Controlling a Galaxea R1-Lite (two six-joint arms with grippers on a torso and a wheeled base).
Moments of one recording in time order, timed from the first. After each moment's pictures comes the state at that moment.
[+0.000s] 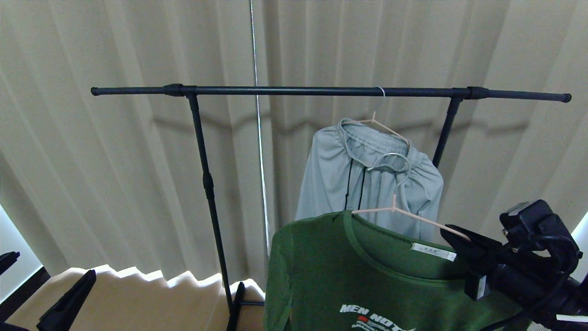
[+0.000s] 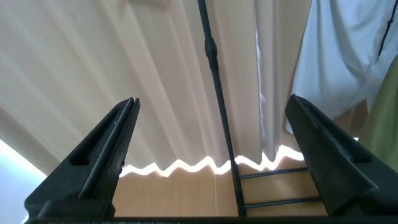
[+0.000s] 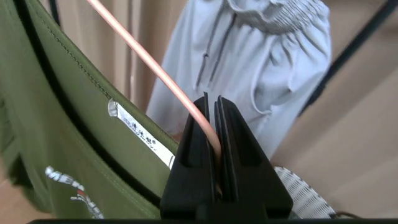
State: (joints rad) left arm -0.23 0.75 -0.06 -0.63 0.20 0.26; right arm 0.49 1.42 -0.15 -1.08 -0.20 -0.15
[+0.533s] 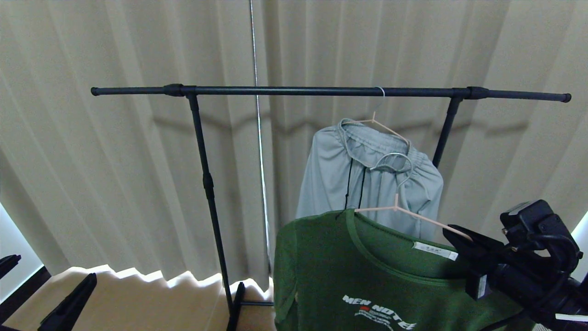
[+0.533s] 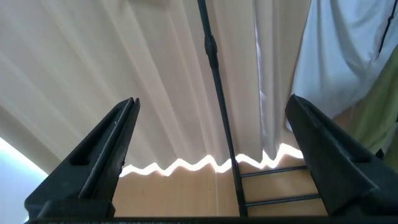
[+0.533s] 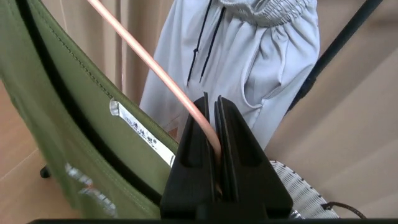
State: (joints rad) left arm -0.23 0.75 -0.05 -0.63 0.19 0.26; right arm 0.49 1.42 -0.15 -1.08 -0.23 -0.14
